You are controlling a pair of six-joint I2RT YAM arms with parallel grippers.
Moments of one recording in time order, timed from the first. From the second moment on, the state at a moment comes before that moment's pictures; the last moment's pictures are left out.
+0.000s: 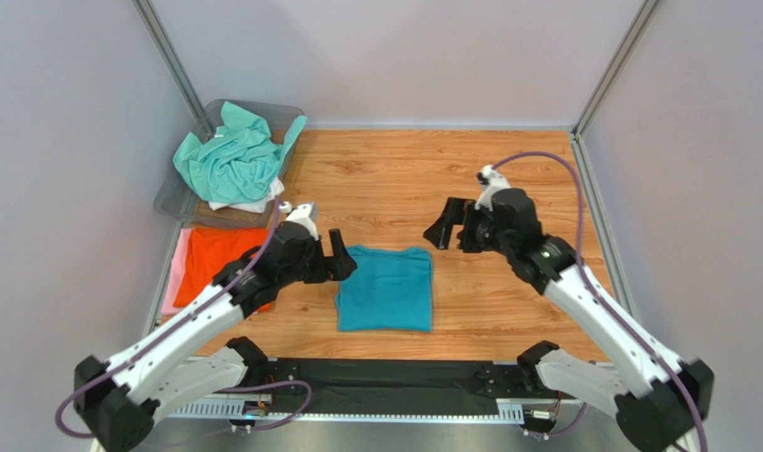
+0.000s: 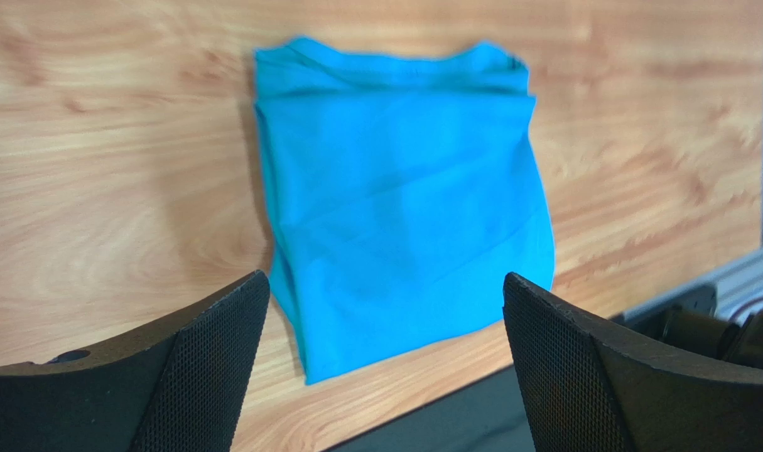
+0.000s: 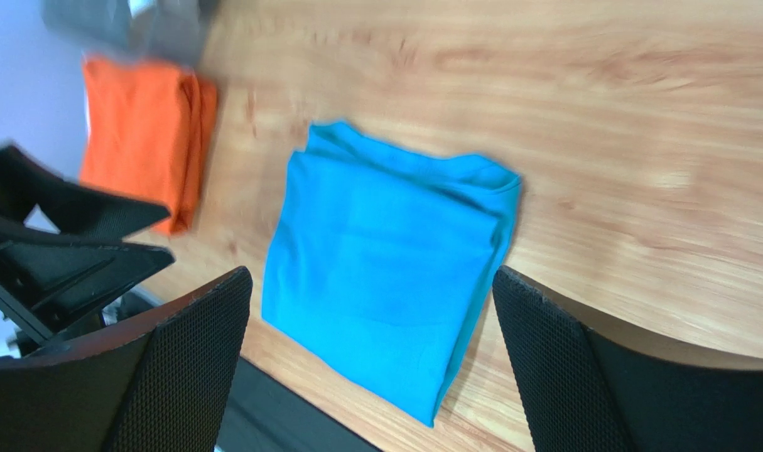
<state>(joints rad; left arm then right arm) -0.69 0.96 0.74 -0.49 -0.03 -0.68 0.51 1.07 0.91 -0.43 -0.21 0.54</state>
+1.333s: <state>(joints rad) -0.70 1.48 0.75 -0.33 -0.03 -0.76 0.50 0.60 0.65 -0.63 0.33 0.55</state>
